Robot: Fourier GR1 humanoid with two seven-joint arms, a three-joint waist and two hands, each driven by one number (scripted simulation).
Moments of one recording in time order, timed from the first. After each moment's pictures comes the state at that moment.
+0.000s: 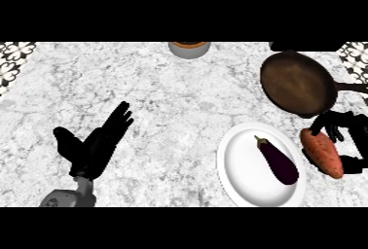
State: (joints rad) left arm -0.08 0.14 -0.16 -1.55 0.26 -0.02 0.22; right arm -0.11 -0.65 0.11 -1.45 0.22 -0.05 -0.46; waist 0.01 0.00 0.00
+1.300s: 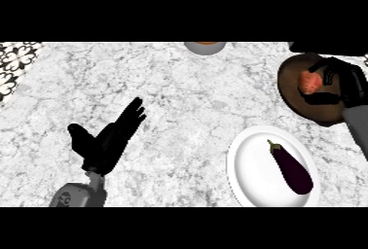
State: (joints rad) left arm -0.12 0.10 -0.19 -1.54 0.23 -0.05 0.22; right arm -0.83 -0.51 -0.15 -0.27 0.36 -0.38 -0.79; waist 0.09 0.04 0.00
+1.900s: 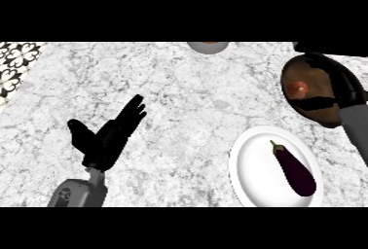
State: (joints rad) left arm -0.15 0.10 -0.17 -1.52 0.24 -0.06 0.22; right arm -0.89 -0.50 -0.15 -0.13 0.37 -0.22 -0.77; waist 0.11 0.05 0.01
